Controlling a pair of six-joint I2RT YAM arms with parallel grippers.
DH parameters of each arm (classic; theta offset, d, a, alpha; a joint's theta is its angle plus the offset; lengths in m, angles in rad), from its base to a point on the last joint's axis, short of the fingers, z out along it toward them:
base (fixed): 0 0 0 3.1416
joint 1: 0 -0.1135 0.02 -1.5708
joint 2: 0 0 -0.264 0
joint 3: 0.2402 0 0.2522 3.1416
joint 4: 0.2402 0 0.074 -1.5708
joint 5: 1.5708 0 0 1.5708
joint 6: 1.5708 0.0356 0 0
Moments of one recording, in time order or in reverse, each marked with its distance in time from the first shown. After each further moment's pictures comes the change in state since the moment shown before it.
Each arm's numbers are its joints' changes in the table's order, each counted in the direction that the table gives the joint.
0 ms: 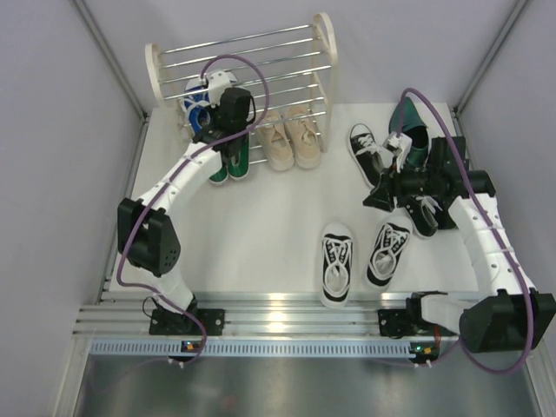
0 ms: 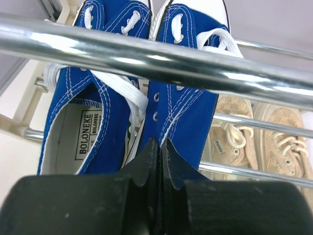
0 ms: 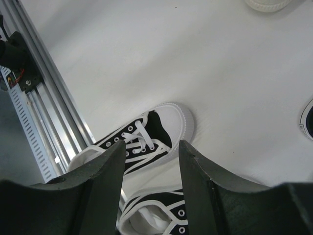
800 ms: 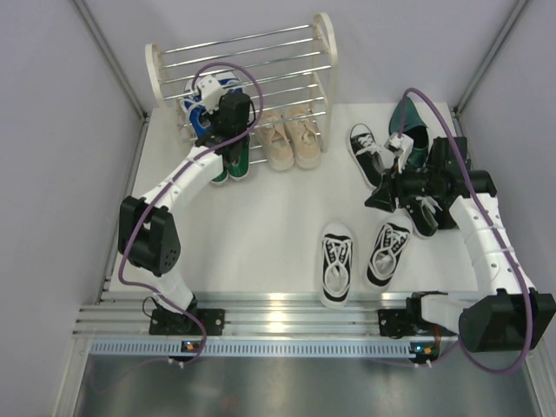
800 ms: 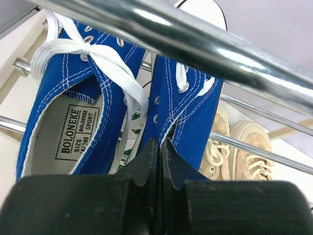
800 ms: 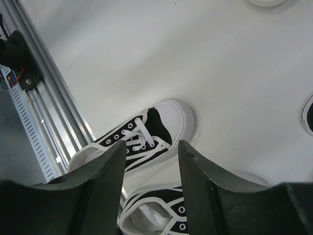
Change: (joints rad) left arm -0.002 -0.002 -0.074 -0.137 -0.037 -0.190; right arm 0.017 -0.002 0.000 0.023 -0.002 -0.016
